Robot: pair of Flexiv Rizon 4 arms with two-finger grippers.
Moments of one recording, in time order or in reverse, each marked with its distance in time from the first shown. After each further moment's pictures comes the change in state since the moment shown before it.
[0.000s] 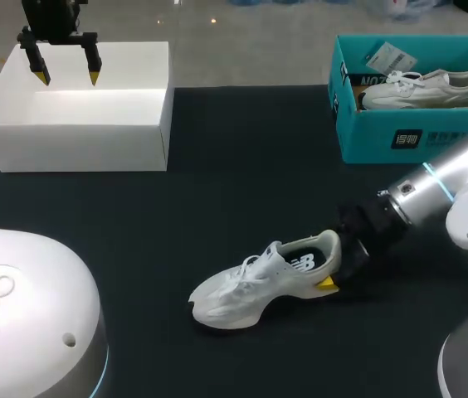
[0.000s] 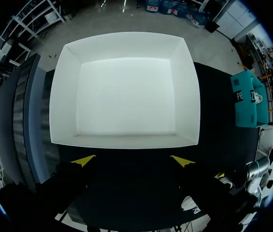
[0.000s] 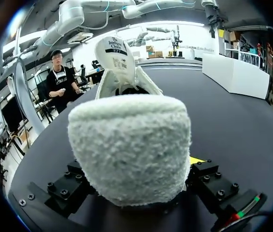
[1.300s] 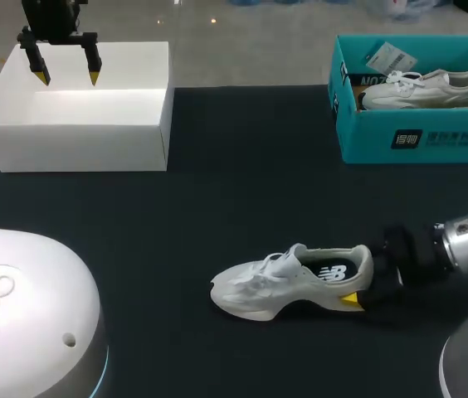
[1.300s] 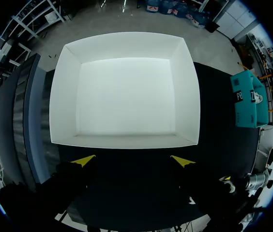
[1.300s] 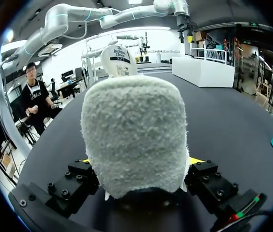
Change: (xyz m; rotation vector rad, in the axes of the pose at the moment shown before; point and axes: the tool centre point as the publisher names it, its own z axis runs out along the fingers) left arm 0.000 0.000 0.000 0.000 0.000 0.000; right arm 0.044 -0.020 -0.037 -0.070 -0.273 0.154
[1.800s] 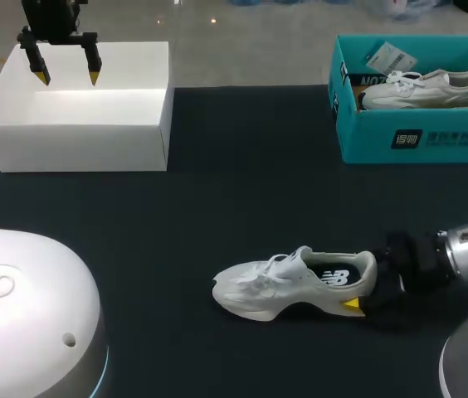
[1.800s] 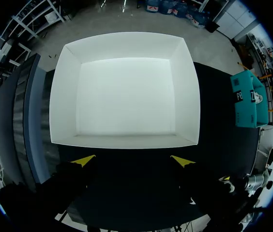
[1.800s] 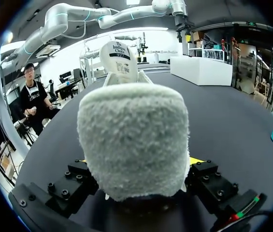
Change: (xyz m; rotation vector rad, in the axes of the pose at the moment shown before) left arm 0.000 0.000 0.000 0.000 0.000 0.000; right arm 0.004 -0.009 0.001 -0.007 -0.016 0.010
